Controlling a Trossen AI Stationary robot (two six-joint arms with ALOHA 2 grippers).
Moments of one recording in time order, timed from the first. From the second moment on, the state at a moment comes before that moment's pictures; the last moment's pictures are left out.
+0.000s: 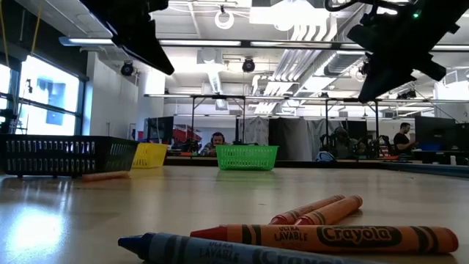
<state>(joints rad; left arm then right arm) -0.19 1.19 0.84 -0.45 -0.53 -0.23 0.40 1.27 0.82 -0.93 0.81 1.45</state>
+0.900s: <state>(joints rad) -0.20 1.29 0.82 -0.43 -0.49 -0.28 0.27 1.26 0.82 -0.91 1.00 1.36</state>
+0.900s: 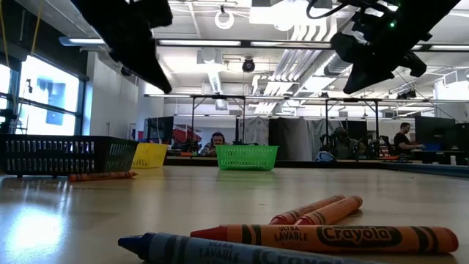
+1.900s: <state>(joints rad) -0.08 1.91 1.29 -1.00 -0.06 -0.27 0.23 1.26 0.82 -0.89 0.81 1.14</state>
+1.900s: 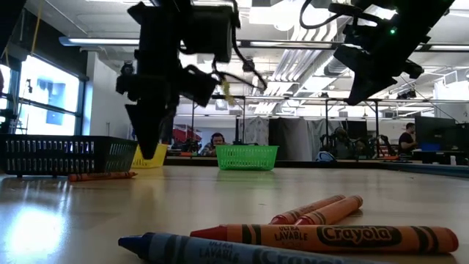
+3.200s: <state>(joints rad) -0.05 2.01 1.33 -1.01 -0.06 -0.12 0.23 1.26 0.82 -0.86 0.77 1.14</state>
